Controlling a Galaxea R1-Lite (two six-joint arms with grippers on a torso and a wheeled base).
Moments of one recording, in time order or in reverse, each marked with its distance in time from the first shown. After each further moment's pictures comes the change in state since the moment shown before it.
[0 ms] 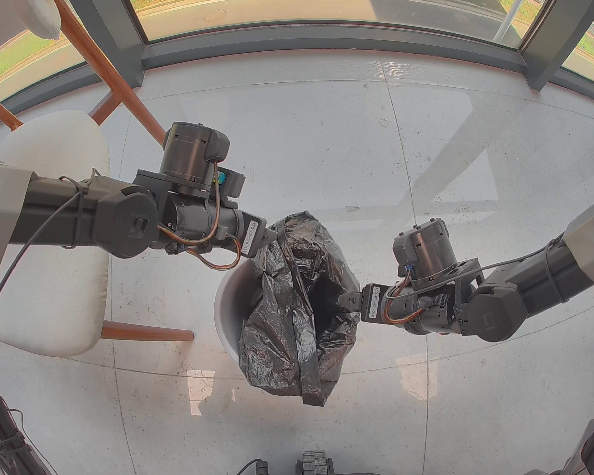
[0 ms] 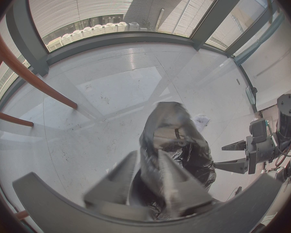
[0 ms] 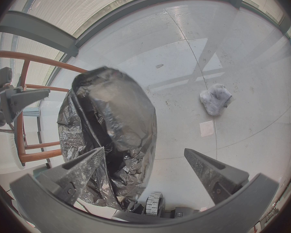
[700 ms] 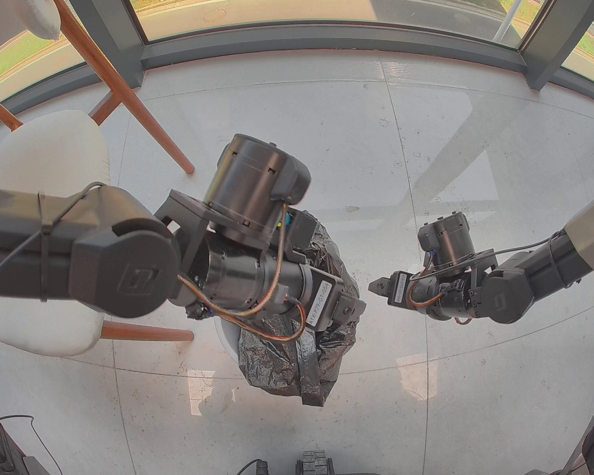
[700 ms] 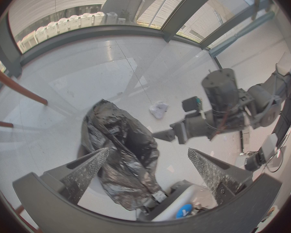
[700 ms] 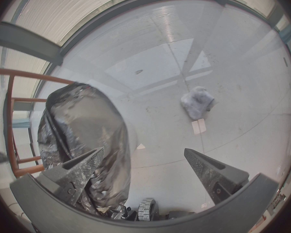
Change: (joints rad) left arm -0.291 -0.120 0.084 0.169 -0.057 -0.191; right arm -0.120 0.015 0.001 -0.001 -0.007 0.005
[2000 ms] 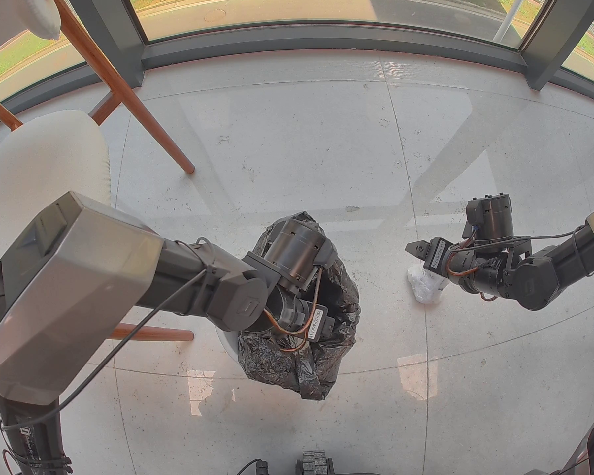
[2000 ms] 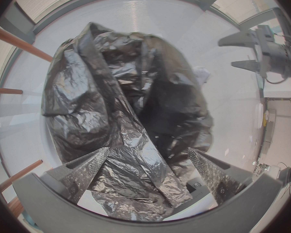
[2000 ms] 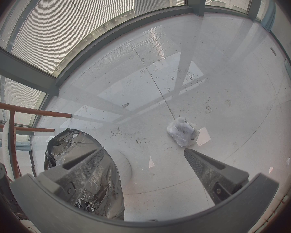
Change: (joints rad) left arm 0.070 0.343 -0.091 -0.024 0.237 -0.117; right arm -0.156 -0.057 0.071 -0.204 0.015 -0.002
